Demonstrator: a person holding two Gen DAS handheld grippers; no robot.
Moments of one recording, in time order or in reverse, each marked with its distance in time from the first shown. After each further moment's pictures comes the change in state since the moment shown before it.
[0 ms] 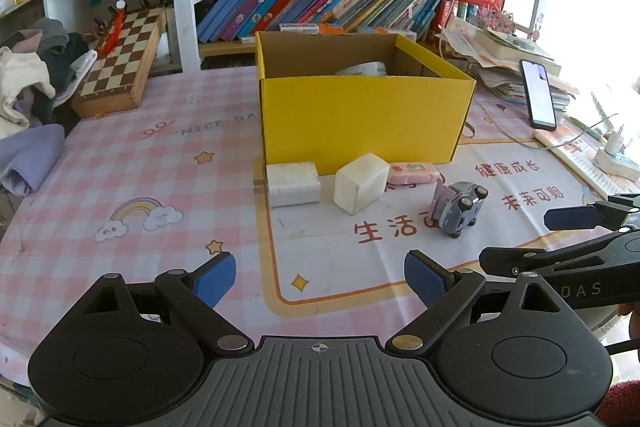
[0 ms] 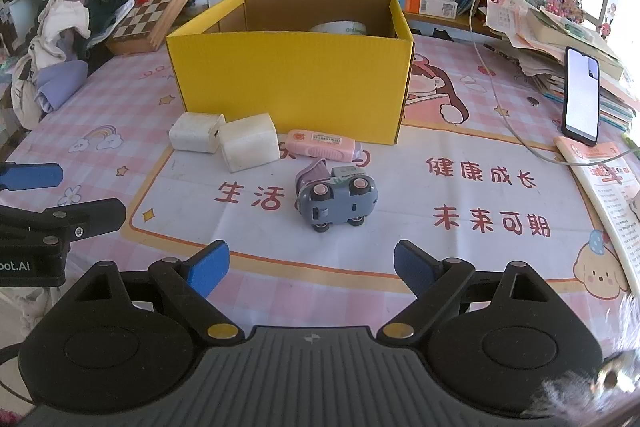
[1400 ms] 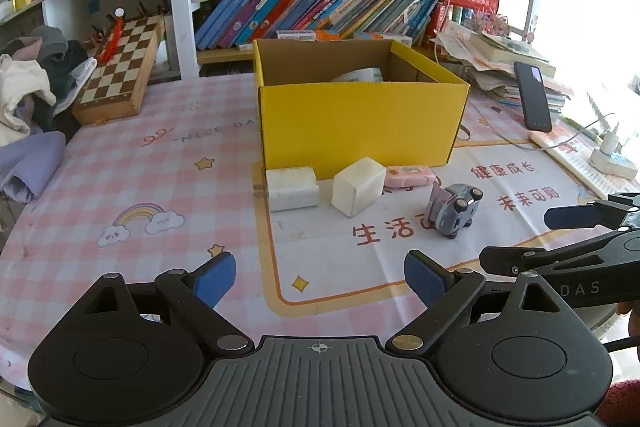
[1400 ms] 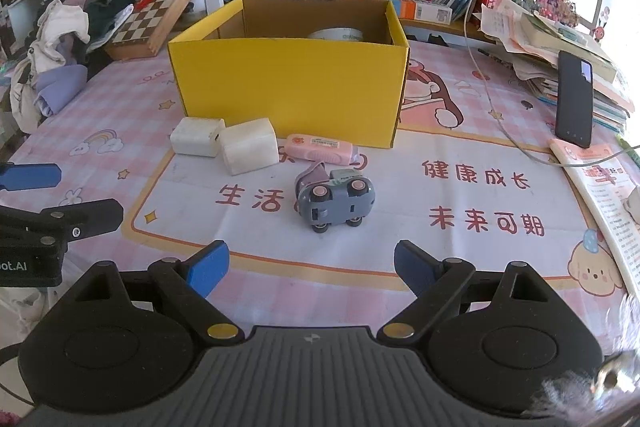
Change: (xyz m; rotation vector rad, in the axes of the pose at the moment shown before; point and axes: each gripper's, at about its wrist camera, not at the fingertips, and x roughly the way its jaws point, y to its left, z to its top) left arm -0.009 -0.002 -0.001 0.012 -0.019 -0.003; right arm -0.007 0.001 -0.003 0.002 -0.020 -0.010
